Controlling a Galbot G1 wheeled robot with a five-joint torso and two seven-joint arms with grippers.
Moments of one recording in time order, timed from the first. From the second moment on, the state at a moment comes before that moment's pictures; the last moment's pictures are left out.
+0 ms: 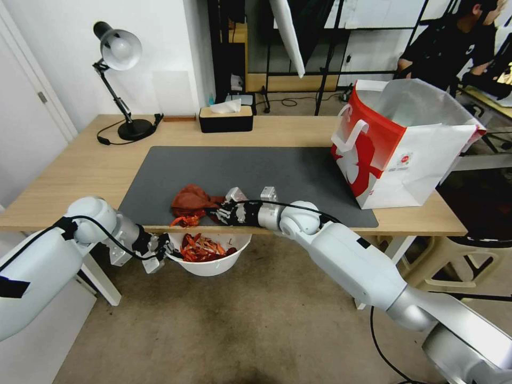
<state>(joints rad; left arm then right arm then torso) 0.68 -0.64 0.00 -1.55 0.54 -0.80 1.03 -0.45 1.21 -0.37 1.36 0.59 -0.25 -0.53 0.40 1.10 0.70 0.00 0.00</state>
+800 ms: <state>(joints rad) 0.73 -0.64 -0.04 -1.56 0.56 -0.81 1.02 -0.52 1.14 -0.38 1.50 0.62 -0.27 -0.55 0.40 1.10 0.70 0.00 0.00</state>
